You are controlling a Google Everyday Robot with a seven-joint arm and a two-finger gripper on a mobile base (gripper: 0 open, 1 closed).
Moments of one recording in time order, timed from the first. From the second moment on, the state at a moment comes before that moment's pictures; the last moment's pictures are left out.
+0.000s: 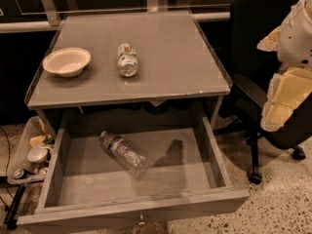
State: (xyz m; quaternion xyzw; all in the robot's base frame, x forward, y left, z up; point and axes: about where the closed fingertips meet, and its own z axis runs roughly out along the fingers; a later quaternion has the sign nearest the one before) arm 0.438 -0.217 0.977 -0.60 0.78 -0.03 0.16
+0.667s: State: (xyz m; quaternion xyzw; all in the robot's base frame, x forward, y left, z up) arm 0.442 -0.215 0.977 -0.60 0.78 -0.05 0.16
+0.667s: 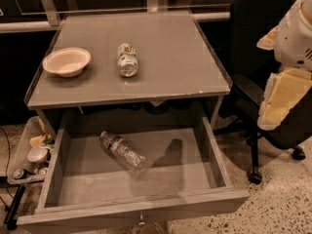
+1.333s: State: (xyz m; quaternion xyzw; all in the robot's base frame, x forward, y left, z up) arm 0.449 -0.159 0.897 -0.60 0.79 -0.01 0.14
